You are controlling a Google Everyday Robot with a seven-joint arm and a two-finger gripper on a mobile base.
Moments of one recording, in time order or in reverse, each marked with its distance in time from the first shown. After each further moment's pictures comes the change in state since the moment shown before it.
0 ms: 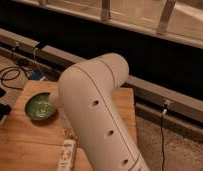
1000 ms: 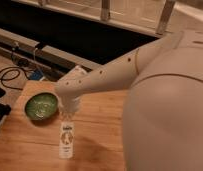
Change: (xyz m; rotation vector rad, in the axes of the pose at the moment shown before) arm 0.019 -0.007 -0.177 -0.442 -0.546 -0.314
